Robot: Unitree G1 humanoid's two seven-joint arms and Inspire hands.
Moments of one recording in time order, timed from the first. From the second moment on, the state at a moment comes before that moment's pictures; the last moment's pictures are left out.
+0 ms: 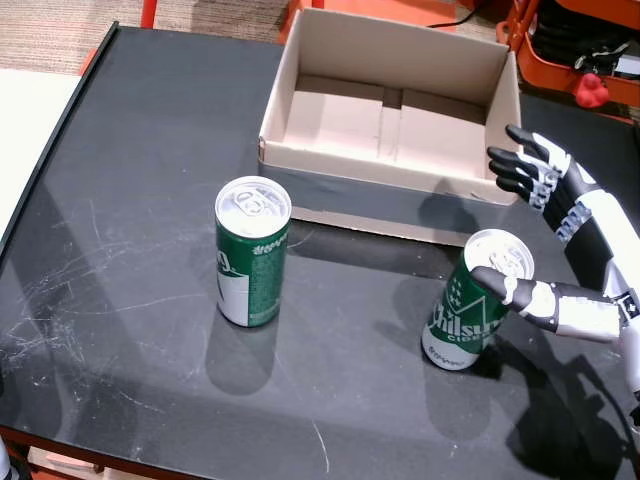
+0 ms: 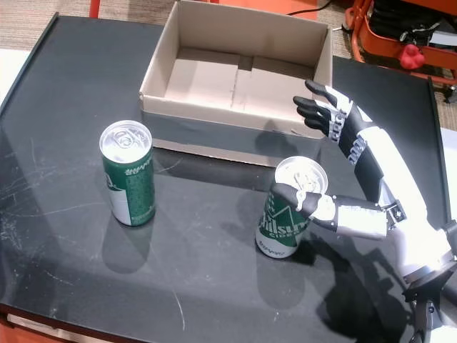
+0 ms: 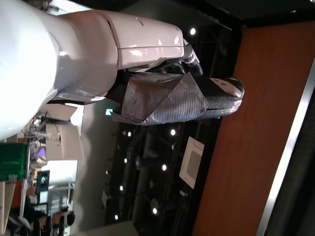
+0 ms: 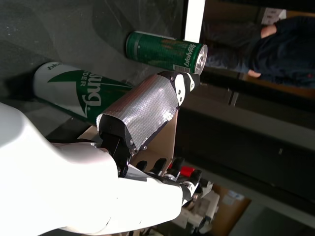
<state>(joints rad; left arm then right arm) -0.22 -0.11 0.56 0.51 -1.13 -0.85 -1.39 -0.40 -0.28 -0.17 0.97 0.25 -0.95 0.74</state>
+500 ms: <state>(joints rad) -0.22 -0.11 0.56 0.51 -1.13 -0.84 -1.40 -0.41 -0.24 -0.21 1.09 0.28 -0.88 0.84</state>
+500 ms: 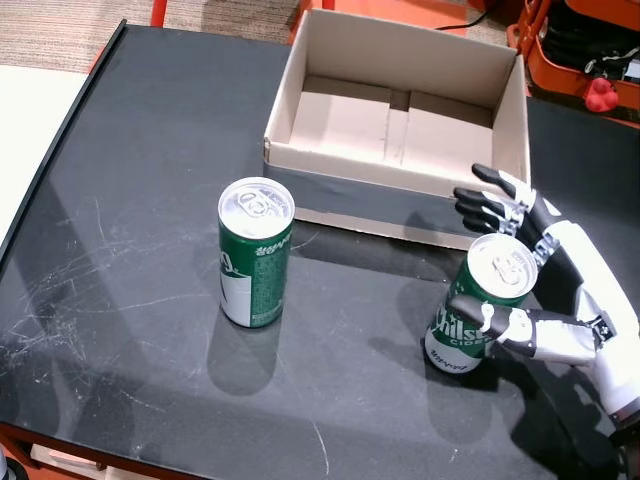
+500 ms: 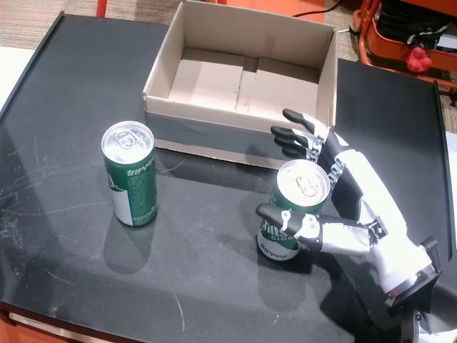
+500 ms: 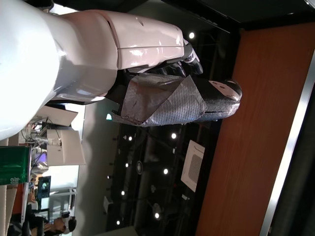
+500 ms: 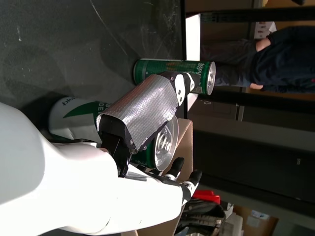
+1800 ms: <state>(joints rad) -0.24 -0.11 0.59 0.49 -1.14 -0.84 -1.40 -0.46 -0.17 -0.22 1.23 0.23 -0.64 0.76</state>
